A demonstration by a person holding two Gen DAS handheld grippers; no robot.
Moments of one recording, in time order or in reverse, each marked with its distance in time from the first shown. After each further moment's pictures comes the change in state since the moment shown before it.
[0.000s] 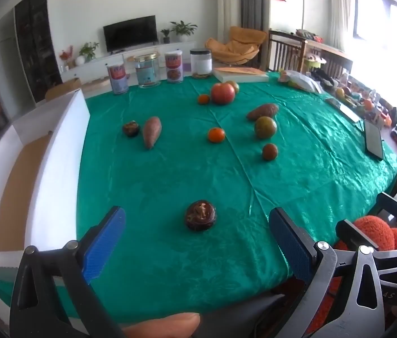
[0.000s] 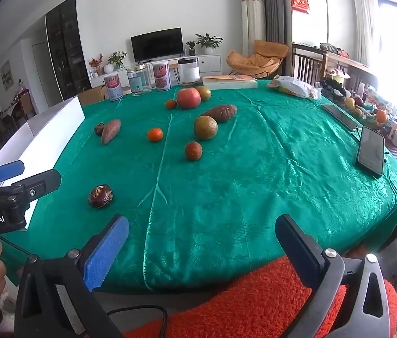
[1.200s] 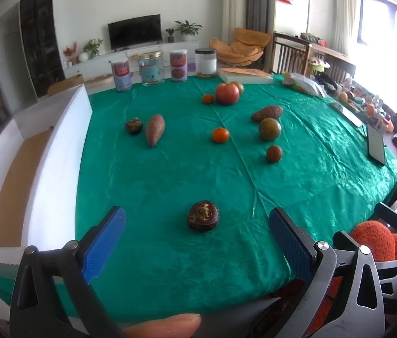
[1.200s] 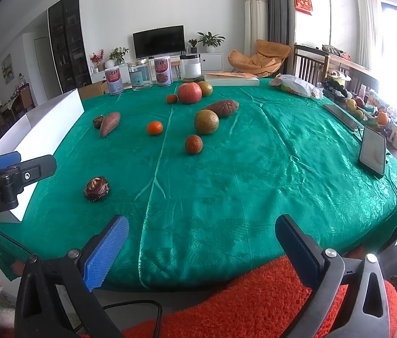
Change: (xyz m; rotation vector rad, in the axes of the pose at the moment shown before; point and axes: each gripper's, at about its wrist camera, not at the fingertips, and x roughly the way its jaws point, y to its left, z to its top) left arm 0.006 0.003 -0.001 -0.027 -0.004 0.003; right arm 0.007 -0.001 -0.006 0.000 0.018 -0.001
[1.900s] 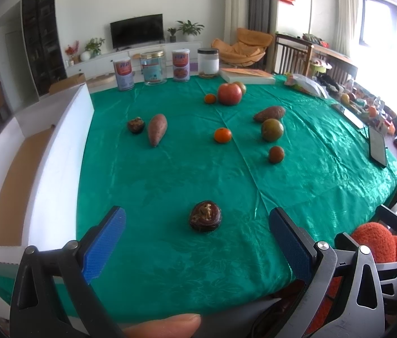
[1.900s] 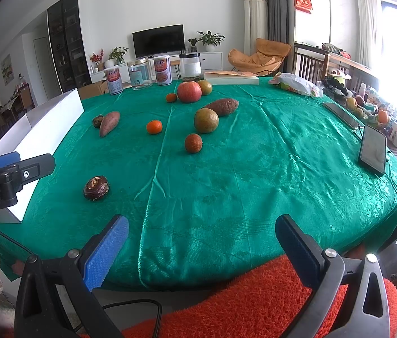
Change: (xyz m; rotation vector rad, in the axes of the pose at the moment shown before) left arm 0.001 0.003 0.001 -0.009 0.001 0.003; right arm 0.000 -0.001 -0.001 0.000 0.002 0.000
